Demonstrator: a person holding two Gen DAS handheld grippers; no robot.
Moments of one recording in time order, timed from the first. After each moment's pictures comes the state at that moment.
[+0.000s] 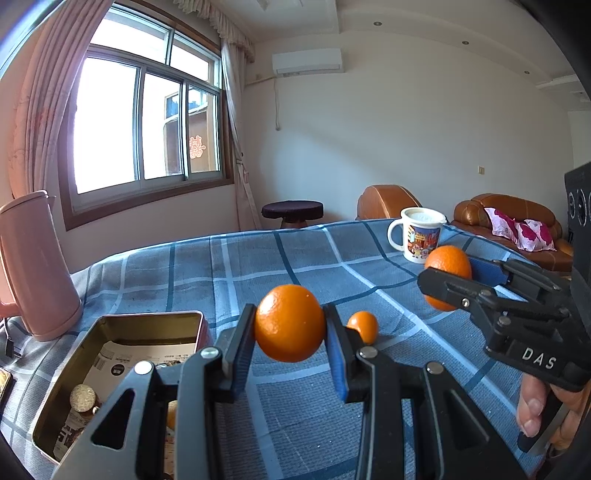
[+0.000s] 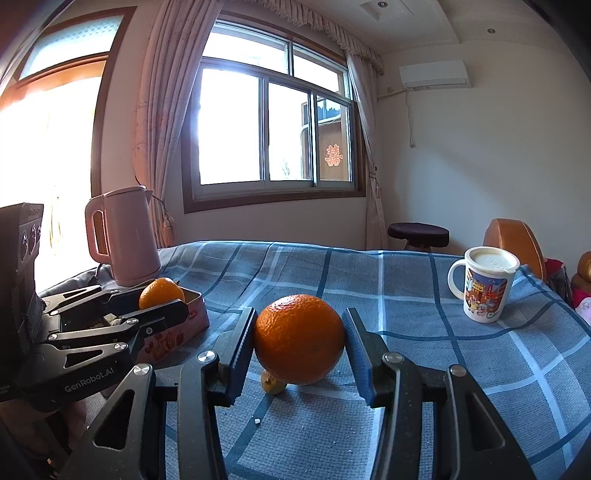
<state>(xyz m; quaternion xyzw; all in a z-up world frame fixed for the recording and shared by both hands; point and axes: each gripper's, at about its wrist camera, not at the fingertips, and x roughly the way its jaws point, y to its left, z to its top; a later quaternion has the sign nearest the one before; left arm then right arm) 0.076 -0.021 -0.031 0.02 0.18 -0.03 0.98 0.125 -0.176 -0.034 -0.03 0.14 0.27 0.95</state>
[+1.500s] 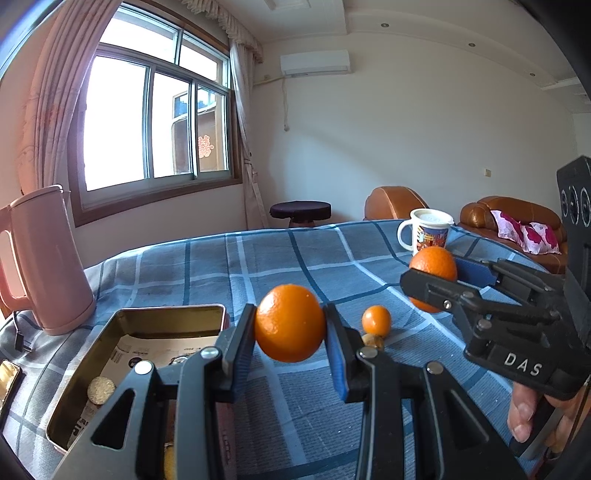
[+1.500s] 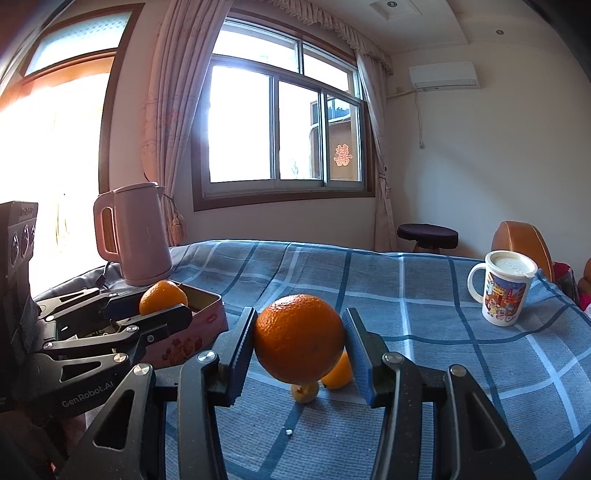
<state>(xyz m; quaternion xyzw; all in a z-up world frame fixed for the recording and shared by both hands) 0.064 -0.003 -0.030 0.02 0.18 -0.01 0.98 0.124 -0.147 -0.036 -0.03 0.14 0.29 0.95</state>
